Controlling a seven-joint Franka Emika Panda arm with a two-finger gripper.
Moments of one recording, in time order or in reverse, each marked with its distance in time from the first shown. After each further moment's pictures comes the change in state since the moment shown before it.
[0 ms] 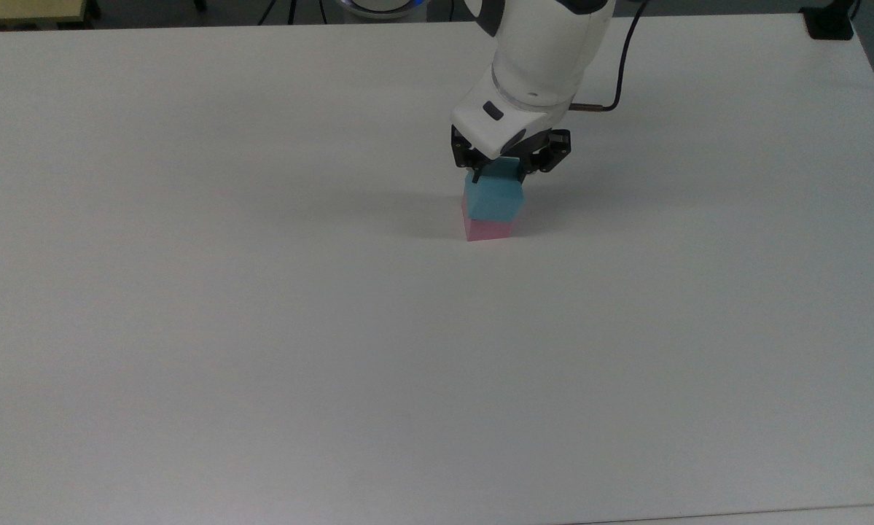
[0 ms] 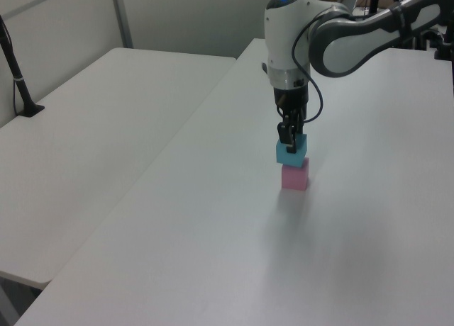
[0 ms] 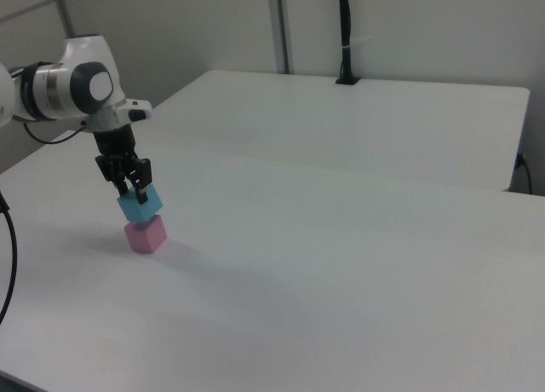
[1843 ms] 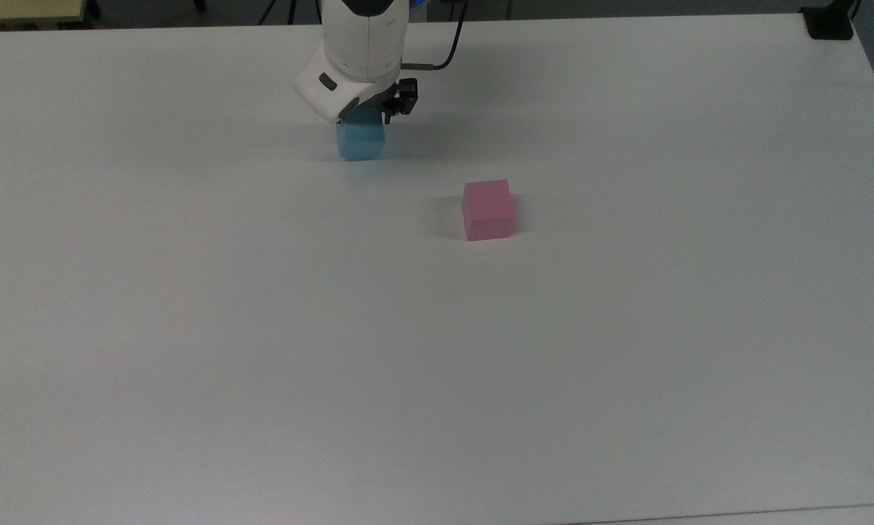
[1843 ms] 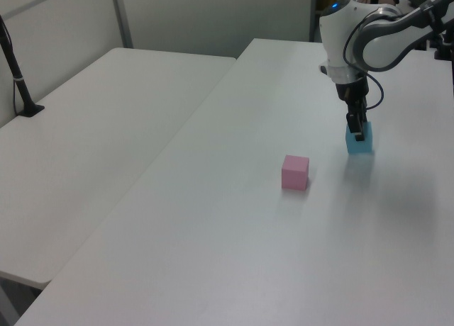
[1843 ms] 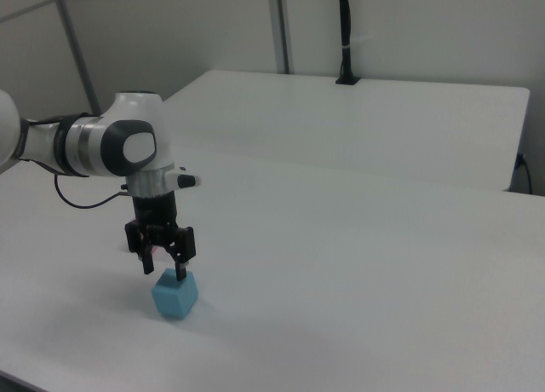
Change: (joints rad) arm -0.275 -0.266 -0.003 -0.493 -0.018 0.045 -0.333
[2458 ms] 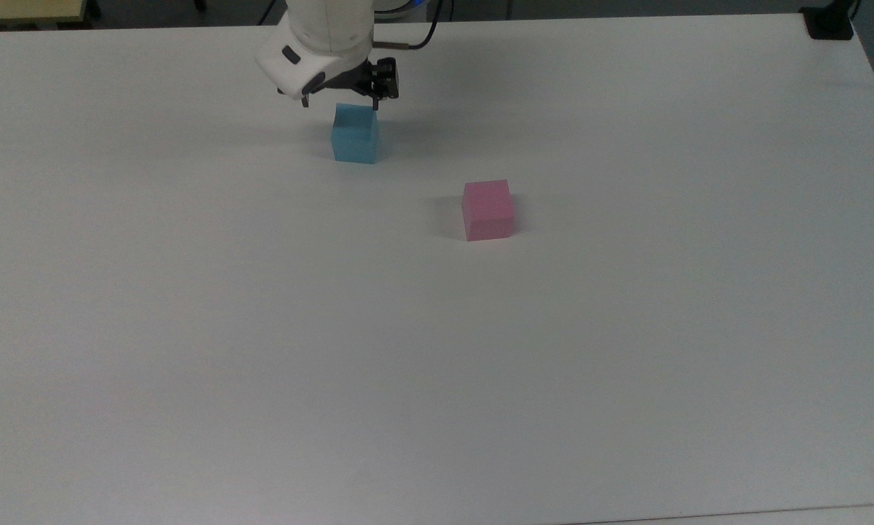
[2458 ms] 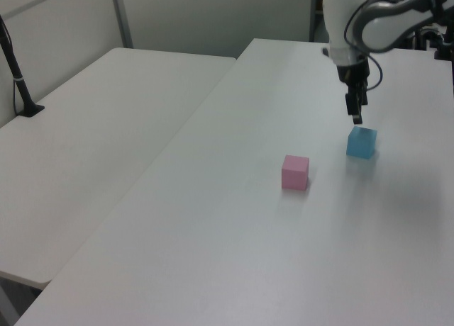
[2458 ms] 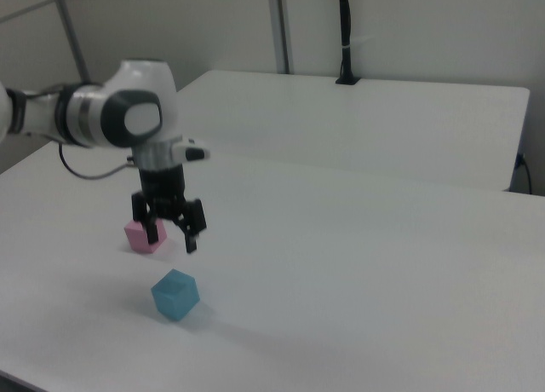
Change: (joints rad) arm -0.052 -0.044 -0.005 0.081 0.024 -0.080 -0.033
